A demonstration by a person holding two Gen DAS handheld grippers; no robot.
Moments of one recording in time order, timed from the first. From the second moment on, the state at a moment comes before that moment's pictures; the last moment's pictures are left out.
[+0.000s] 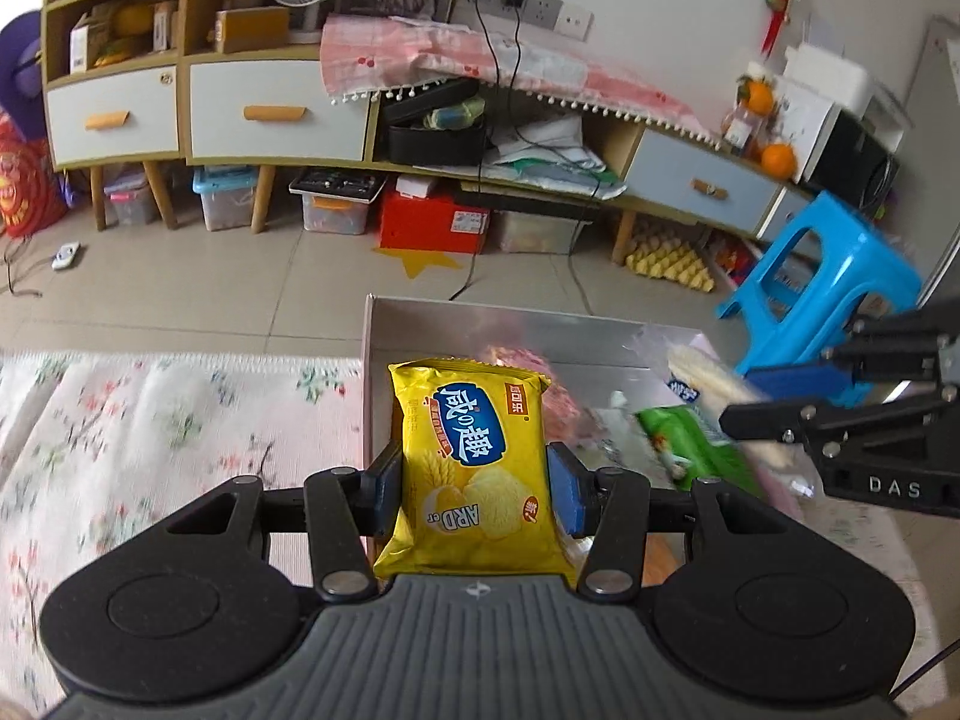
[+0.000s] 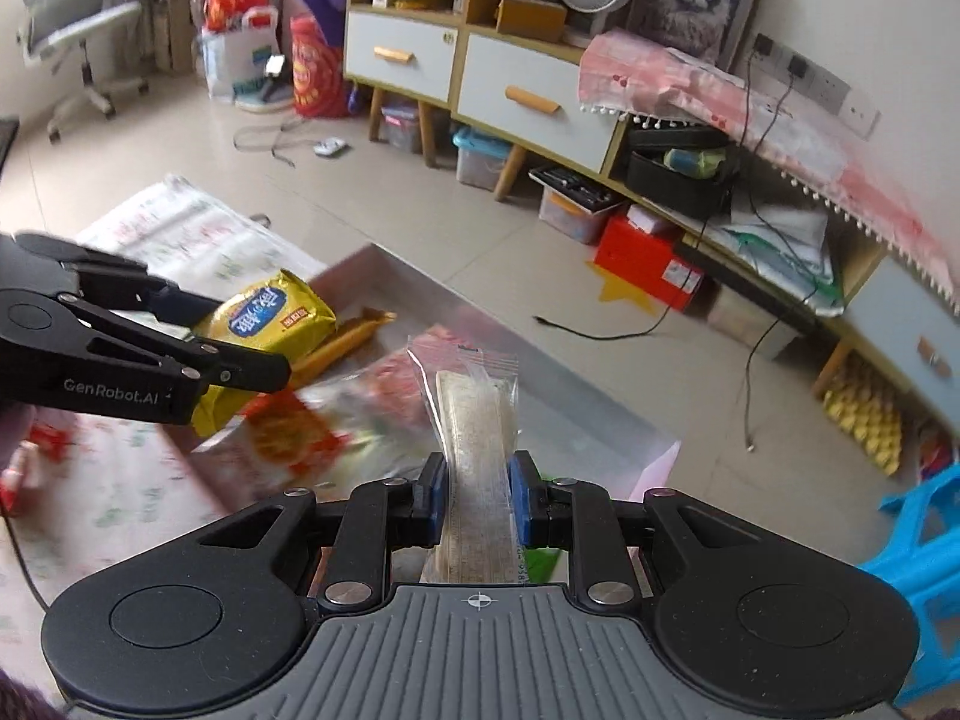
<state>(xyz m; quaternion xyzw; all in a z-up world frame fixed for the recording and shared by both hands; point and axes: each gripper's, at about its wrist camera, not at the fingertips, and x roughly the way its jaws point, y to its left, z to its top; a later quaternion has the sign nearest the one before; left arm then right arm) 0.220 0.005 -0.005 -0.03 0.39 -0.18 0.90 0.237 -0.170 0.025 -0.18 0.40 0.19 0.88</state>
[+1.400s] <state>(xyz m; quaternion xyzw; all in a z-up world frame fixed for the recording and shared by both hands) 0.242 -0.002 -0.016 0.00 0.39 -0.17 0.90 0.291 -0.139 -0.014 -0.38 0.42 0.18 0.81</state>
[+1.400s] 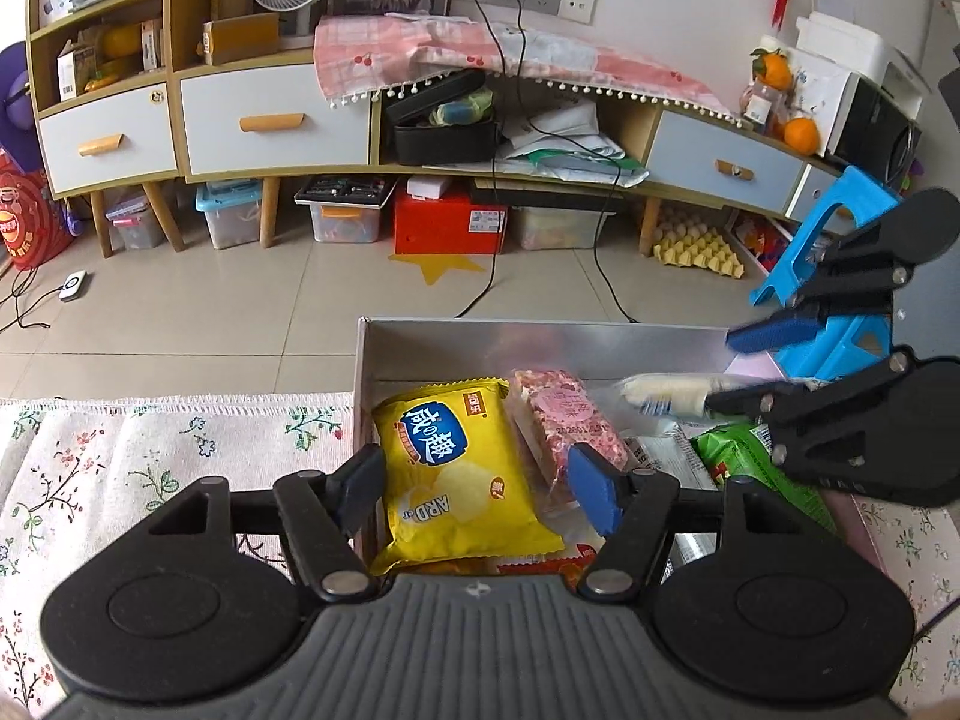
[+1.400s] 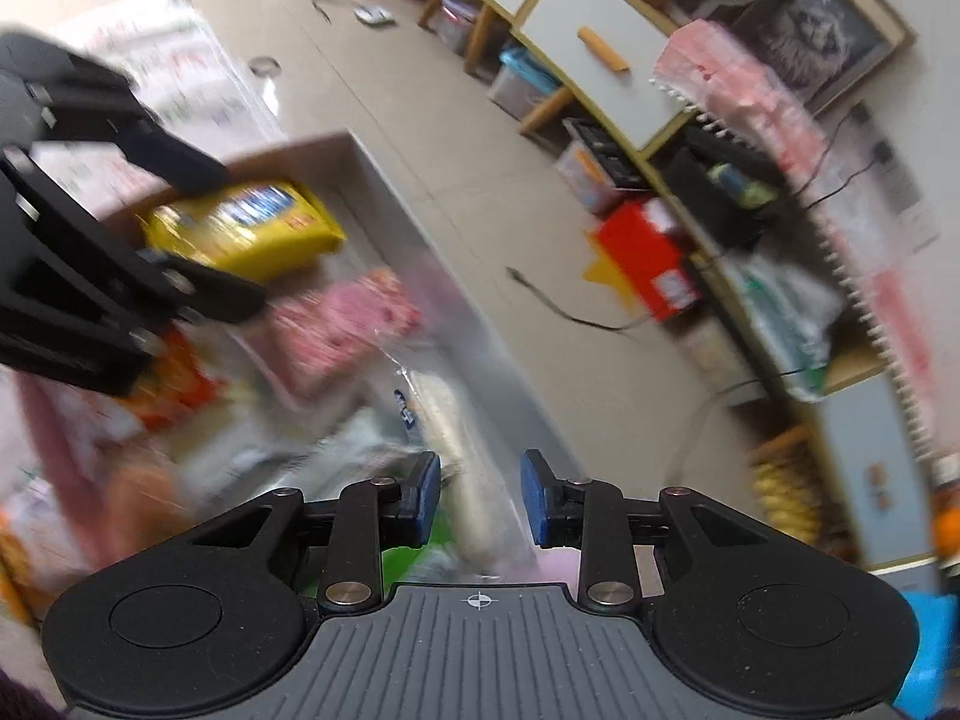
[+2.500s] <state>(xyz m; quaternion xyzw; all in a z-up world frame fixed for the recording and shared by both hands) 0.149 0.034 0.026 0.02 0.41 -0.15 0.90 0.154 -0.178 0.048 -0.10 0.39 0.17 0.90</state>
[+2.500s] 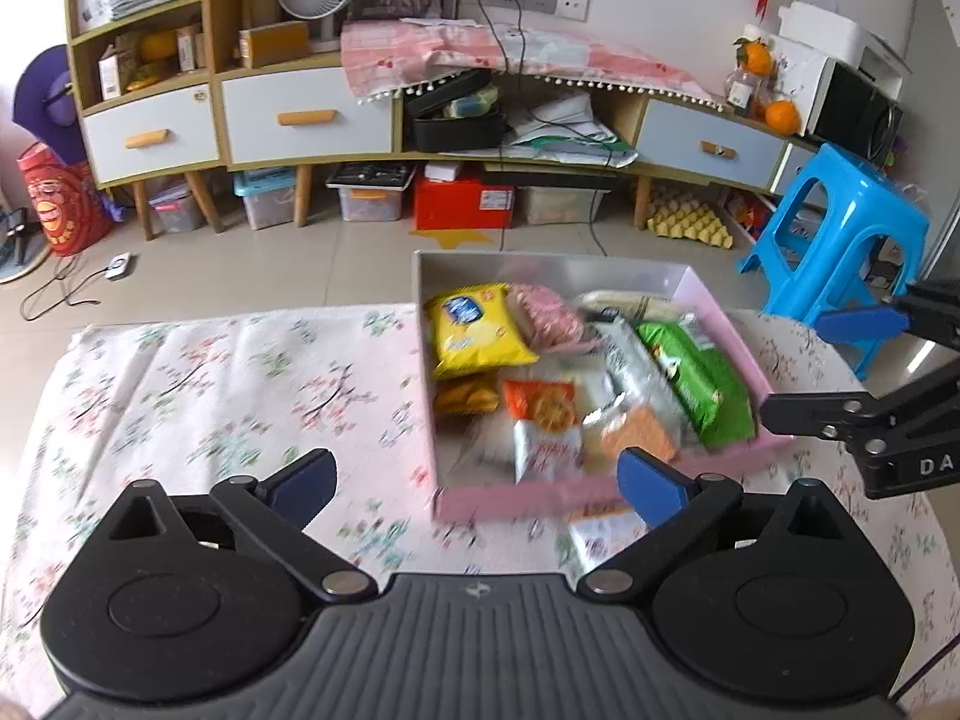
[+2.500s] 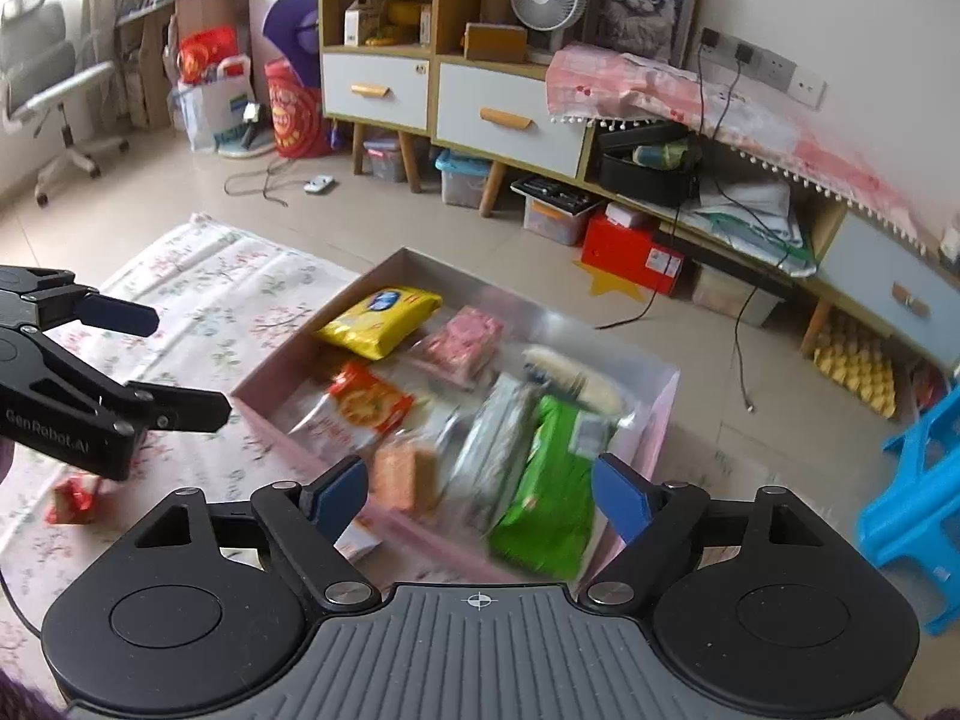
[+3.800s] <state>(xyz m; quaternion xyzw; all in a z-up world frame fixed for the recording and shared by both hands) 0.090 0.105 -0.048 0.03 0.49 -0.16 0.85 0.086 -0.118 -0.072 -0.03 0.40 0.13 0.91</state>
